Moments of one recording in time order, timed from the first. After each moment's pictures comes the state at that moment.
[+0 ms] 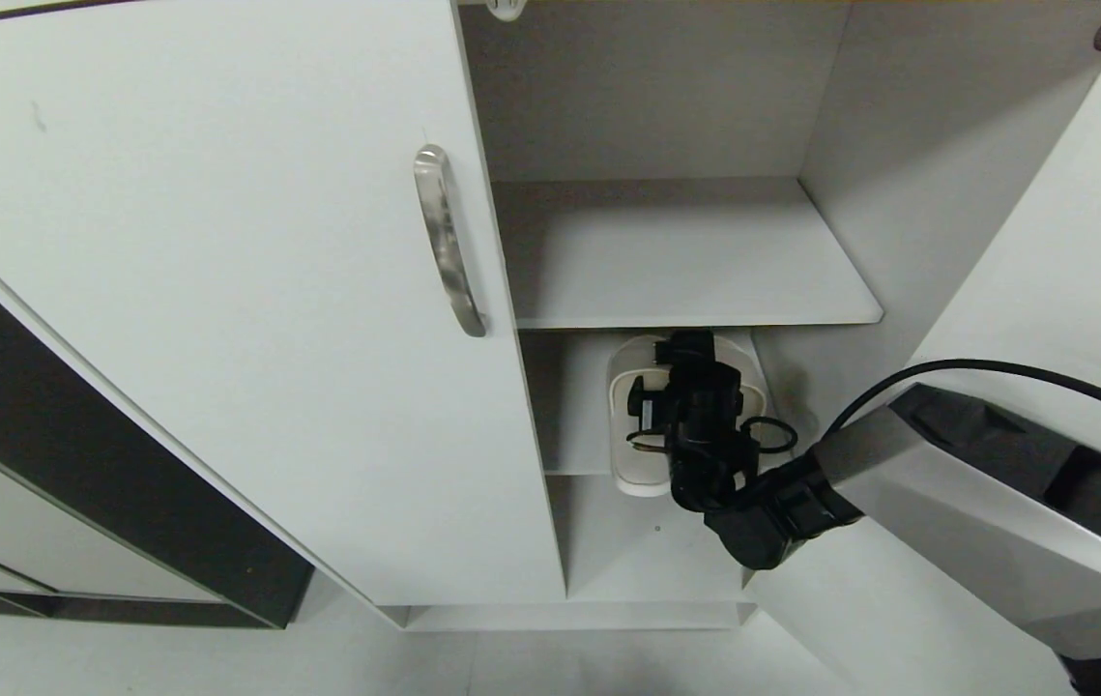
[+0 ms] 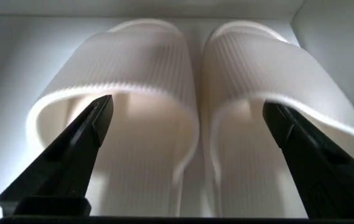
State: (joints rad) left arm 0.00 0.00 0.00 0.00 -0.01 0.00; right arm 0.66 2.41 -1.42 -0.97 -0.71 0.03
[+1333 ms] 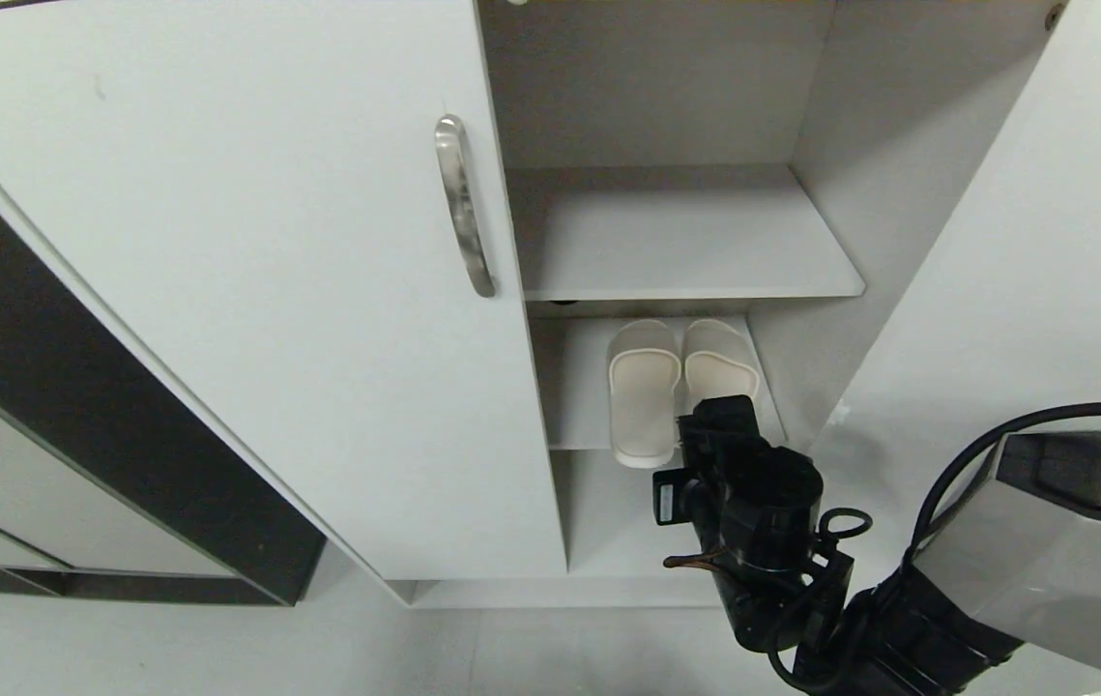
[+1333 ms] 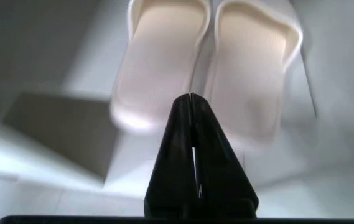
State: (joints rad) left arm 0.00 0.00 0.00 0.00 -0.01 0.00; right arm 0.83 2.16 -0.80 -1.32 -0.71 0.01
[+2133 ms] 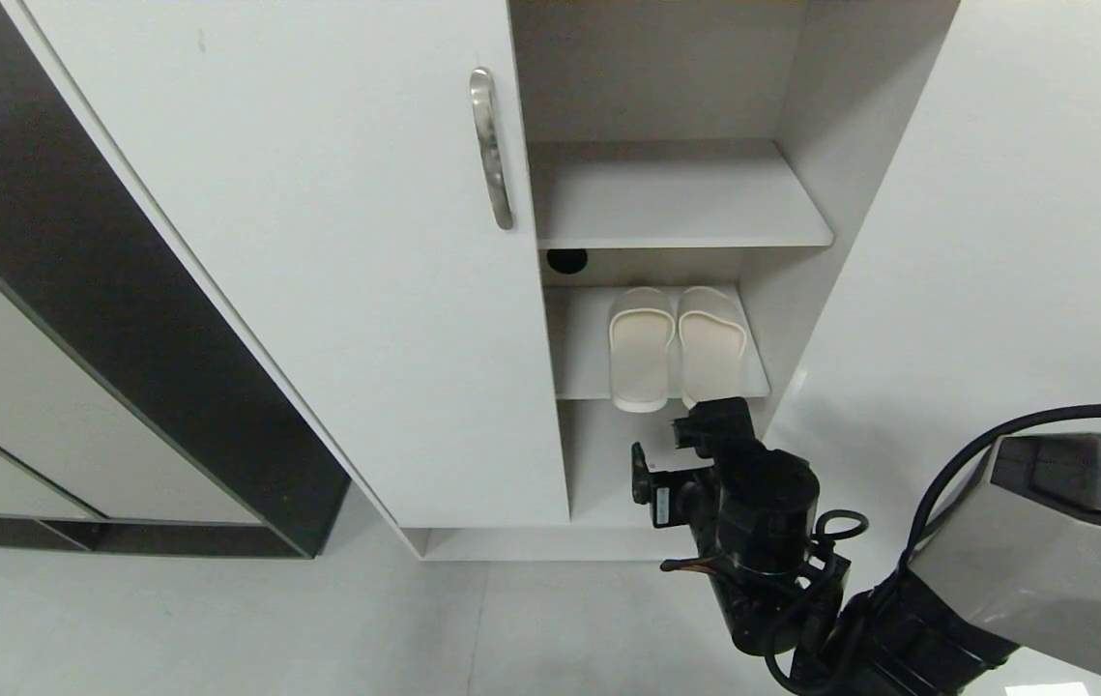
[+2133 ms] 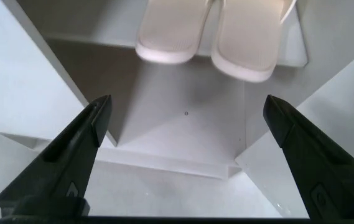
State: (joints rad) left arm 0.00 0.00 0.00 0.00 -0.01 0.00; right arm 0.84 2.16 -0.80 -1.33 -0.71 0.01
